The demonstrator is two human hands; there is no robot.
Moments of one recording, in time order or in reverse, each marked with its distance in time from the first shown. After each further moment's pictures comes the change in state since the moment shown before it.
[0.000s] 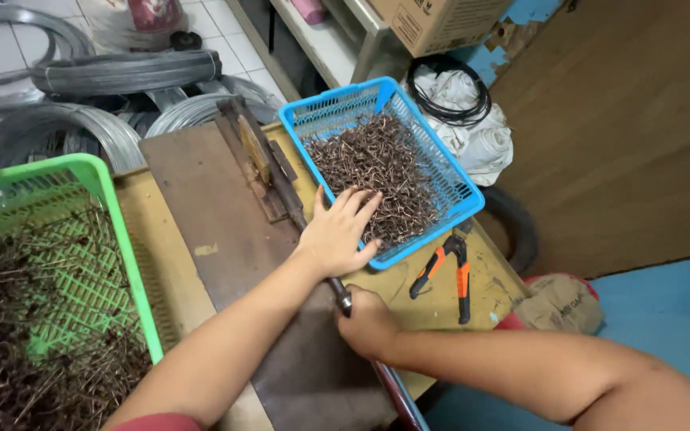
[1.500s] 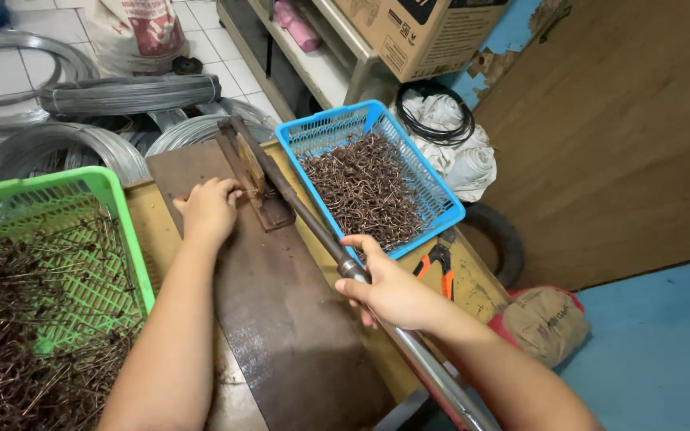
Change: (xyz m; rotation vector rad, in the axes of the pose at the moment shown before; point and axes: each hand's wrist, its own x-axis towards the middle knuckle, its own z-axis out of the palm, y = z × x) left_hand -0.068 -0.185 -0.030 0.118 0.012 -0.778; right_hand -0.041 -0.097 -0.150 0.628 -0.271 -0.016
